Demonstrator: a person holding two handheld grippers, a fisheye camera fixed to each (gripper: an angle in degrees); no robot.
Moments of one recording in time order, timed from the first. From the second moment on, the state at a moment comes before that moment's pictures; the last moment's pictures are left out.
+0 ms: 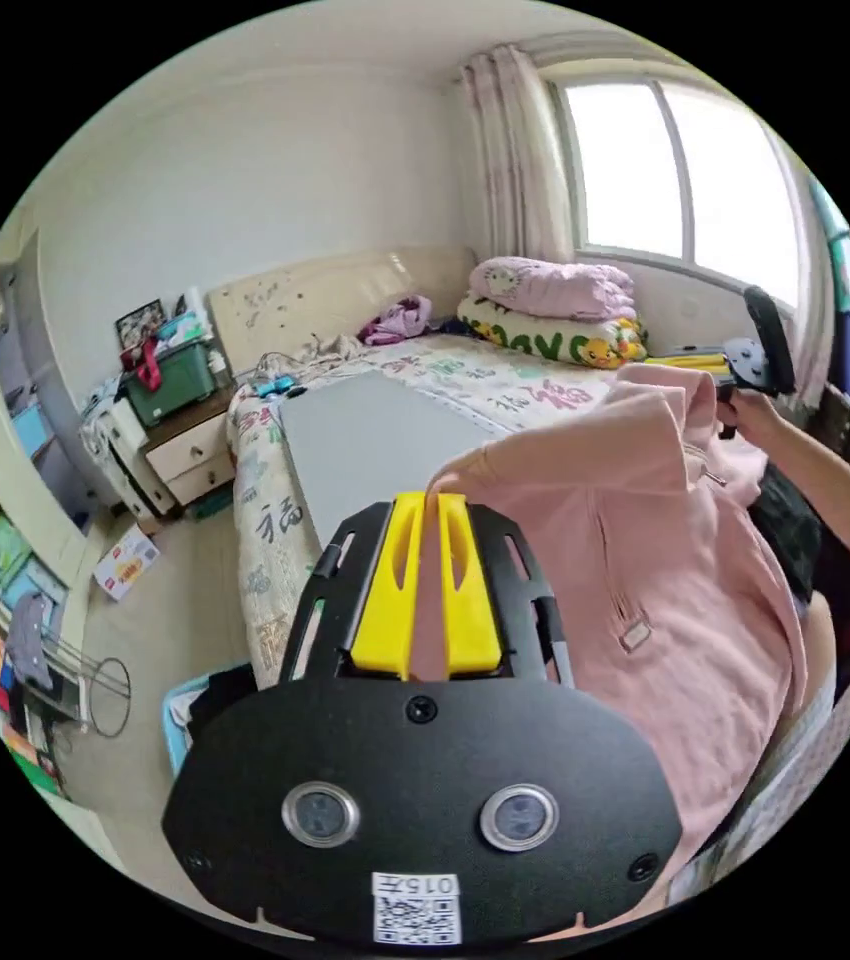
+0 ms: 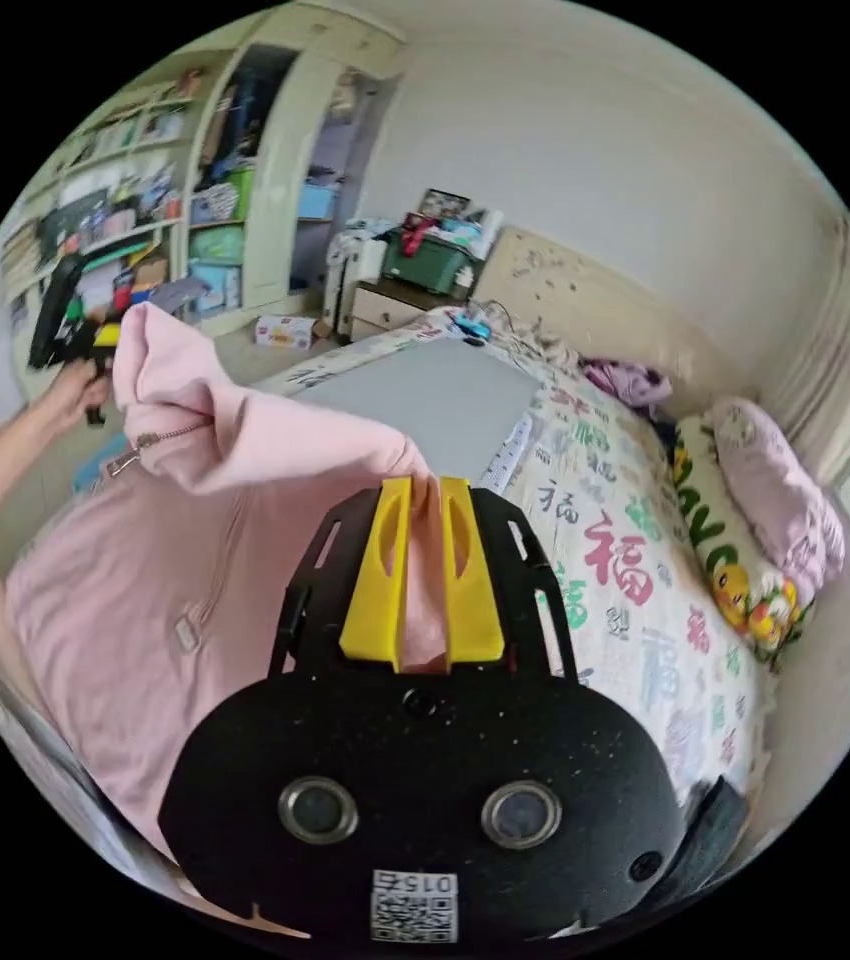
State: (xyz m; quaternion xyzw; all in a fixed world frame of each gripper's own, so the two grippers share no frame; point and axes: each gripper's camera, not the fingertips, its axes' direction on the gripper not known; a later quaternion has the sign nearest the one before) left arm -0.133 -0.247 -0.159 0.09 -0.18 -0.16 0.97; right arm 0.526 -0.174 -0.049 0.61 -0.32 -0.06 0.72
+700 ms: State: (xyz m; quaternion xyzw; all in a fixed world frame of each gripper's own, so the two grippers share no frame) left arm -0.081 0.117 -0.379 -0.03 0.05 -0.38 0.92; right arm 0.626 0.122 0.264 0.47 -0.59 -0.06 0.65
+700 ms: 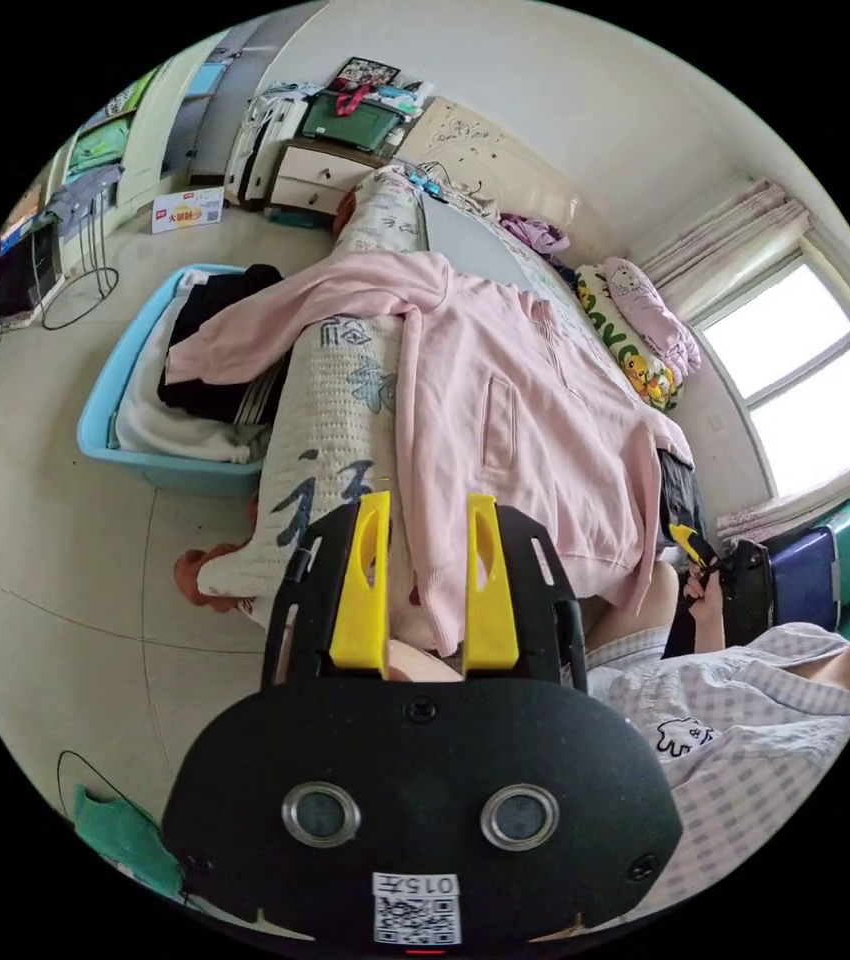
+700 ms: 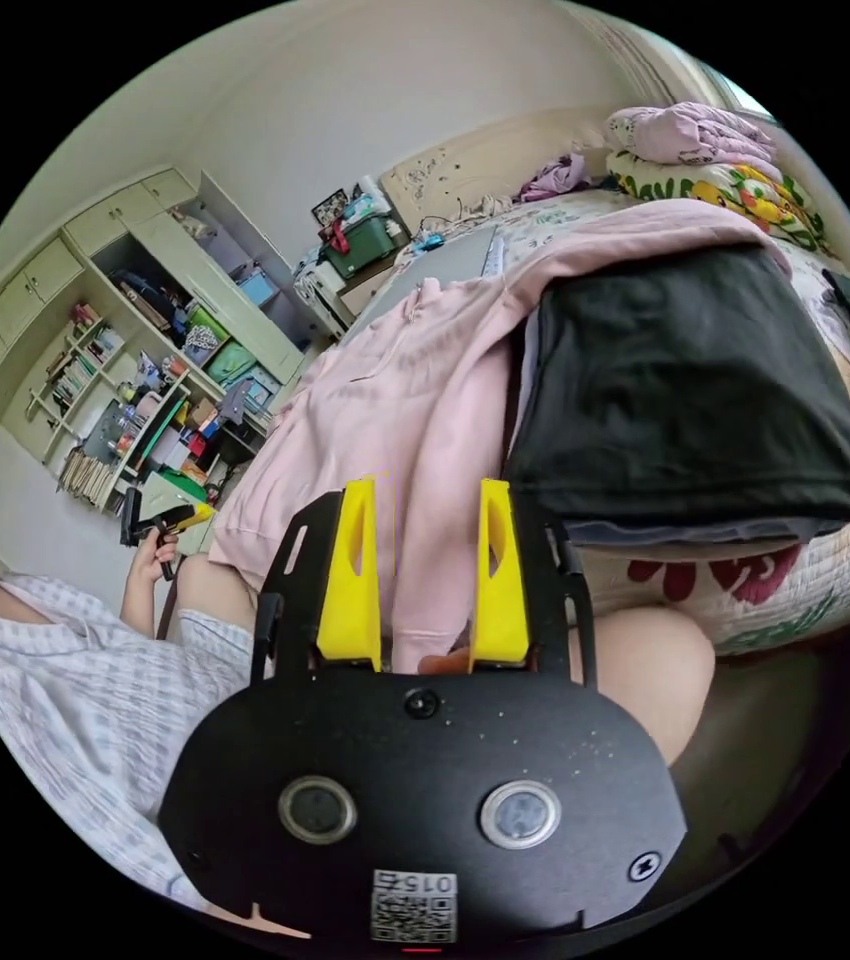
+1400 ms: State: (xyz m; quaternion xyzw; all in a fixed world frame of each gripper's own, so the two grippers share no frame) left arm -0.081 0.084 -0.388 -0.13 0.00 -0.34 0.93; right arm 0.647 0.089 0.222 0.40 -0.46 -0.01 0.79
